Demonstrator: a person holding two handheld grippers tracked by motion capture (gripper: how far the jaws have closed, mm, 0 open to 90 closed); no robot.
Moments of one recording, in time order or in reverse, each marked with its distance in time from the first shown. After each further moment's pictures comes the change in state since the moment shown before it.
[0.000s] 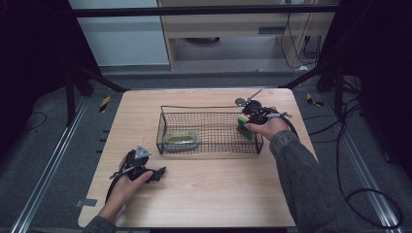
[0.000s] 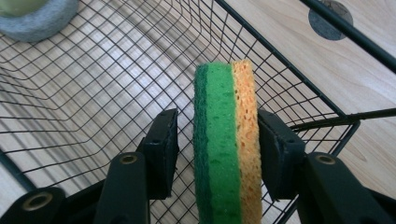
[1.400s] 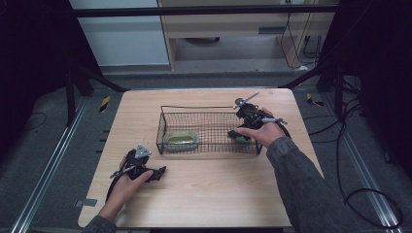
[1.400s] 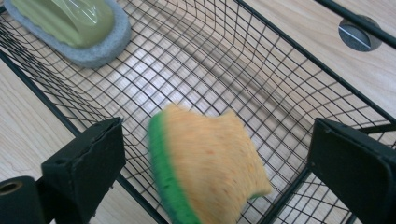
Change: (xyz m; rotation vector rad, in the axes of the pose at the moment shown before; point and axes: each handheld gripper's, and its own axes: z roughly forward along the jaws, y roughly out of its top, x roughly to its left) left arm 0.001 0.002 0.001 0.002 0.001 0.007; right arm 0.035 0.003 -0.016 -0.061 0.040 0.044
